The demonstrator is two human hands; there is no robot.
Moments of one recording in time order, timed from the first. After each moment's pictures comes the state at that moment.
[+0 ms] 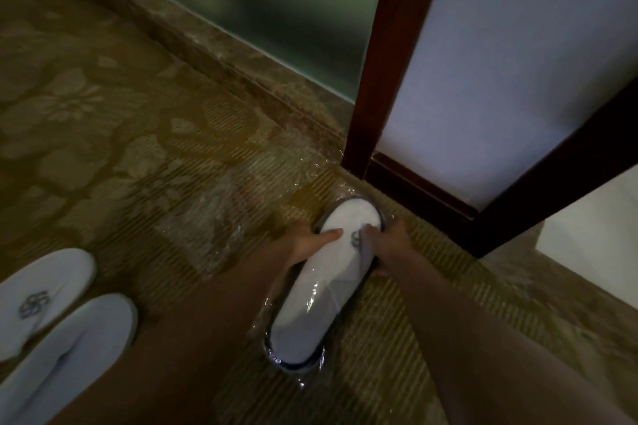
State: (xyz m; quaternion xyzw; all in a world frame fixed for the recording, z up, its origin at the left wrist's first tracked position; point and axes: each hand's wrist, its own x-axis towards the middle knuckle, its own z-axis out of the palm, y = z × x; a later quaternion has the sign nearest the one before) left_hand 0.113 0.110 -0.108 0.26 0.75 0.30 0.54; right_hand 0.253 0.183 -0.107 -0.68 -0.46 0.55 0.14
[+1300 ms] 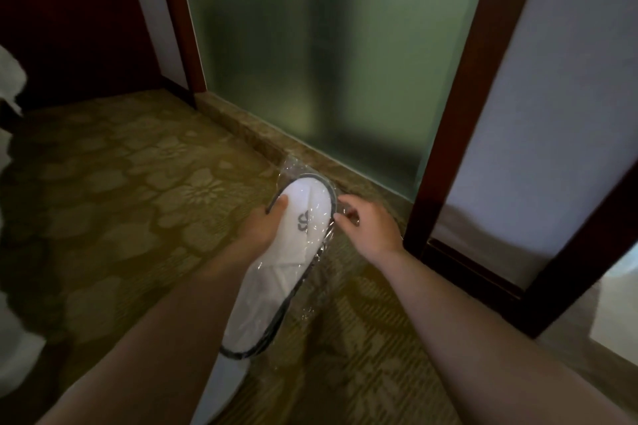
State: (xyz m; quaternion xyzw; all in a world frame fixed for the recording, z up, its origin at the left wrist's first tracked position) left_hand -0.033 -0.027 0.076 0.24 0.81 0.47 0.25; right_hand 0.128 0.071 0.092 -0.36 -0.88 0.22 0.24
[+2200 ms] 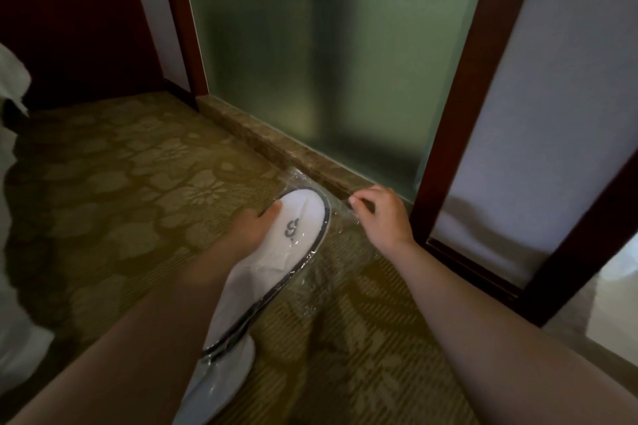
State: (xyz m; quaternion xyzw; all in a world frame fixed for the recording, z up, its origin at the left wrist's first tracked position) left_hand -0.049 -0.045 0.074 0.30 0.83 0.41 0.21; right_hand 0.135 0.079 0.100 -0.34 -0.85 0.25 0.32
